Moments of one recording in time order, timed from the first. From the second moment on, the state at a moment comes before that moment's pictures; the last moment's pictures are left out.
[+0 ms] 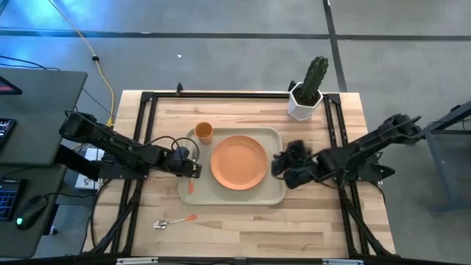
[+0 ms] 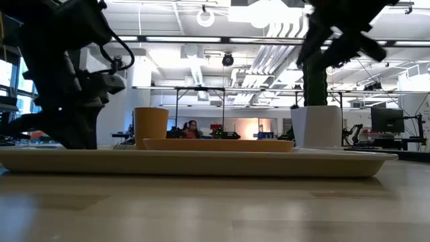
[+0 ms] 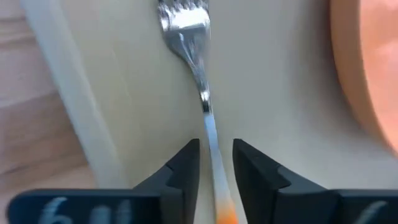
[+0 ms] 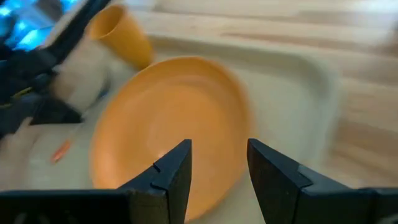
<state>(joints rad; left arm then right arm) -0.23 1.27 0.46 -0.34 -0.19 -1.51 0.40 1.34 0.96 -0.71 0.77 1.43</state>
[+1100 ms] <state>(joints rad) -0.94 0.80 0.56 -0.65 -0.12 -1.24 0.40 2.46 2.10 -0.29 0.44 0.48</state>
